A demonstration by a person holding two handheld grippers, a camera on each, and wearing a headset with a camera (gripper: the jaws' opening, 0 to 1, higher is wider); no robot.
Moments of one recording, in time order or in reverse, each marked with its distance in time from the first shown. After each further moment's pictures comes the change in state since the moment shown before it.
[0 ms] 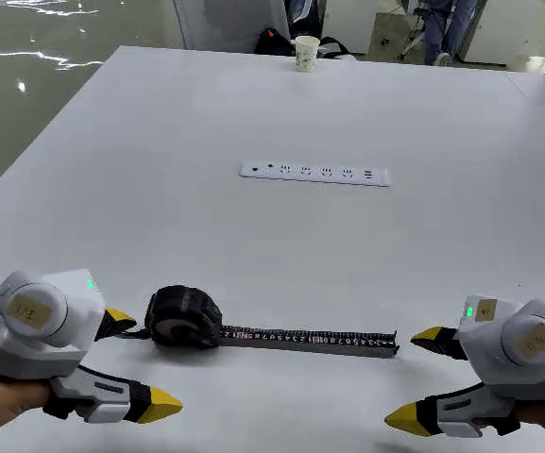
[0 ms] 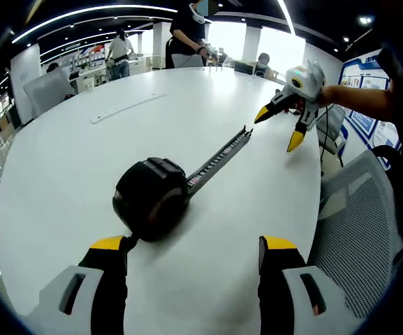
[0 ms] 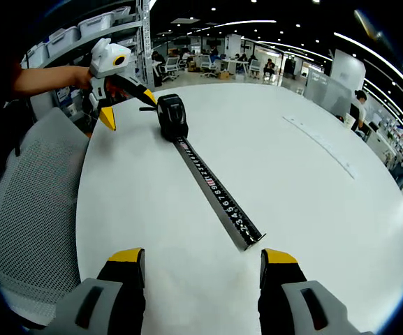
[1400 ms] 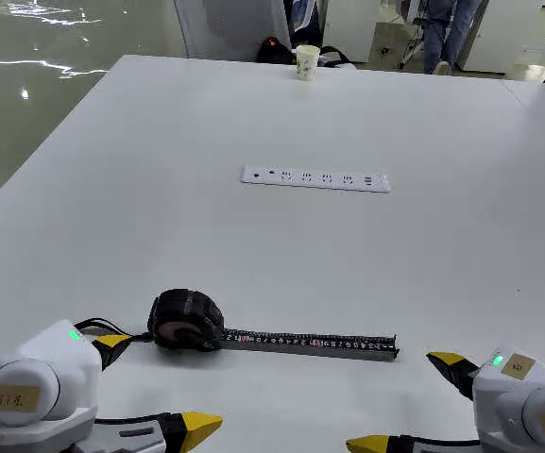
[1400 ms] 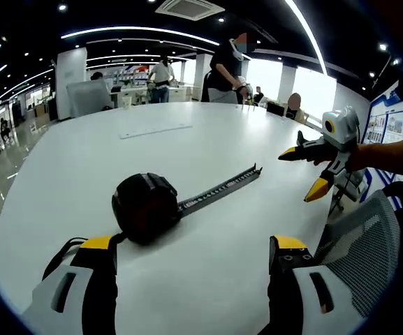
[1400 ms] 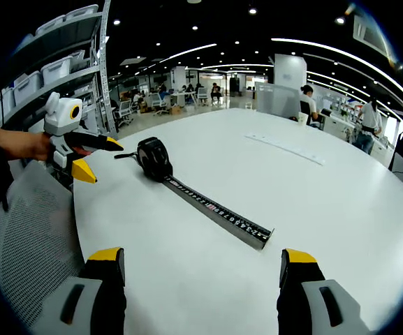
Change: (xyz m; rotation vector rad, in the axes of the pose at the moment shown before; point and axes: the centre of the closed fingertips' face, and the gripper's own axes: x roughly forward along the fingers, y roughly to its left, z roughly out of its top) left arm -0.013 -0.024 0.013 -0.175 -0.210 0.179; right arm -0.014 0.030 0.023 0.258 -0.231 -0.205
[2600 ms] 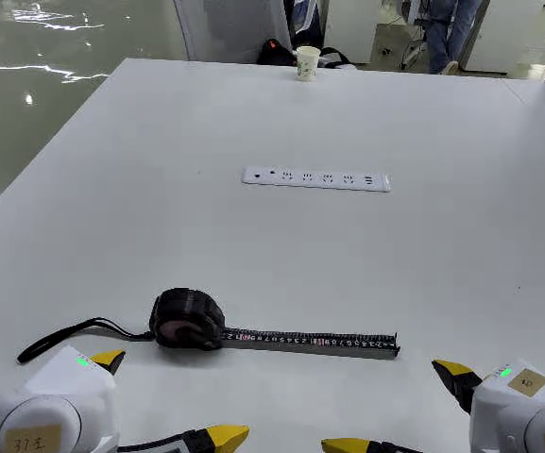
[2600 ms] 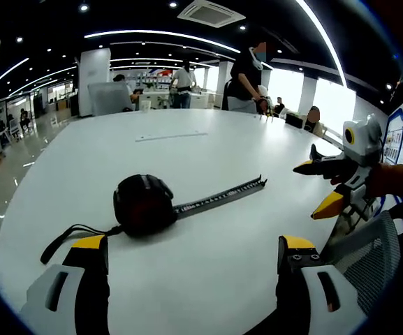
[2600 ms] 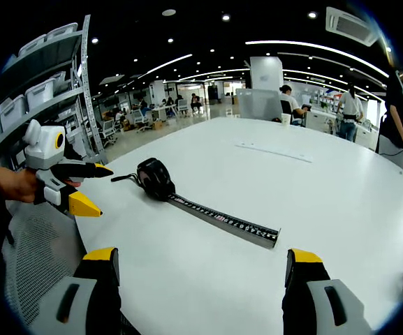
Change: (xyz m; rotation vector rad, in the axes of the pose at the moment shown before) left arm -0.009 -0.018 0.006 -0.085 -0.047 0.122; right arm -0.010 0.024 0.019 0.127 -0.071 -0.071
